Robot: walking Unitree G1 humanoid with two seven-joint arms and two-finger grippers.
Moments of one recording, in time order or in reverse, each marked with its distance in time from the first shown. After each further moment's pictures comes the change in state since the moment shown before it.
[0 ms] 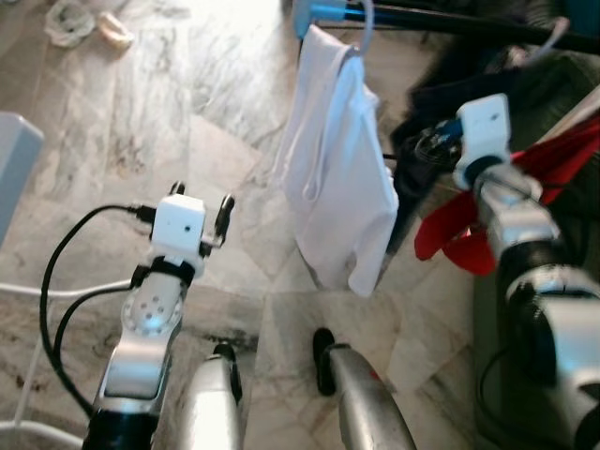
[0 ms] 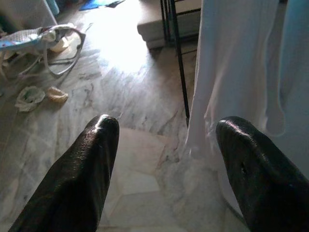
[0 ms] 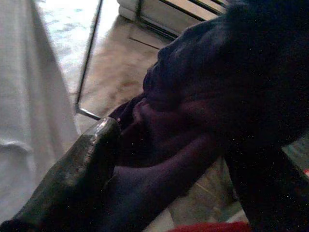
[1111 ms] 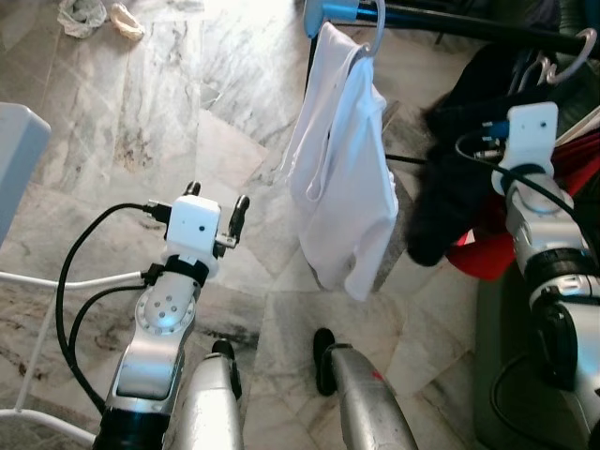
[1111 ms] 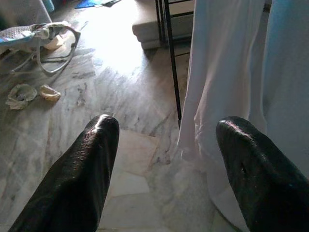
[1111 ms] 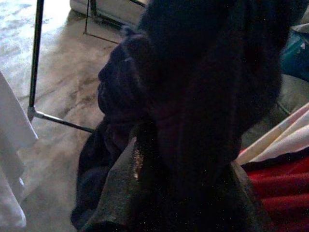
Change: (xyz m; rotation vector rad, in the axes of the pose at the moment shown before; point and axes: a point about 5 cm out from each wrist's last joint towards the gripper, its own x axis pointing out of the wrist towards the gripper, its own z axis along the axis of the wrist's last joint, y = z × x) left arm 0.006 -0.016 0.008 -0.027 -0.021 -0.040; right arm -0.014 -0.033 -0.021 0.024 0.002 -0.165
